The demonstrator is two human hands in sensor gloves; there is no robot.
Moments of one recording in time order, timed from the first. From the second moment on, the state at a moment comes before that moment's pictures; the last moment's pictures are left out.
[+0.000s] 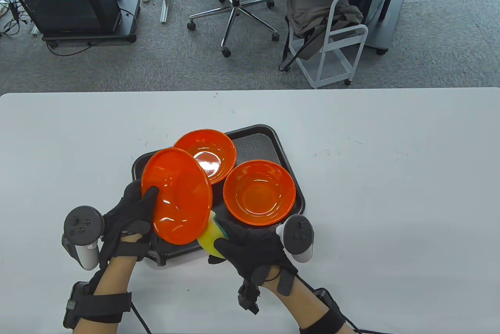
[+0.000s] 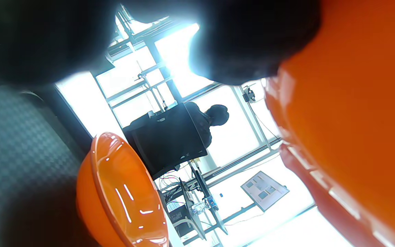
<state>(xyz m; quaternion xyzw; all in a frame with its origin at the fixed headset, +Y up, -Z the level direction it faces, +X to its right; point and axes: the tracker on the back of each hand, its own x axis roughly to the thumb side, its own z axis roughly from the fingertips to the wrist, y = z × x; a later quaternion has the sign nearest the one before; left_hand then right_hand) -0.315 -0.678 -0.259 0.11 0.01 0.53 0.84 0.011 -0.678 -0.222 0.34 0.00 0.67 0.66</state>
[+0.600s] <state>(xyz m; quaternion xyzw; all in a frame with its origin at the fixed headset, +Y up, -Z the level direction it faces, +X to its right) -0.301 -0.683 -0.264 -0.01 -0.08 0.49 0.87 0.043 -0.665 -0.223 0.32 -0.16 0.74 0.58</state>
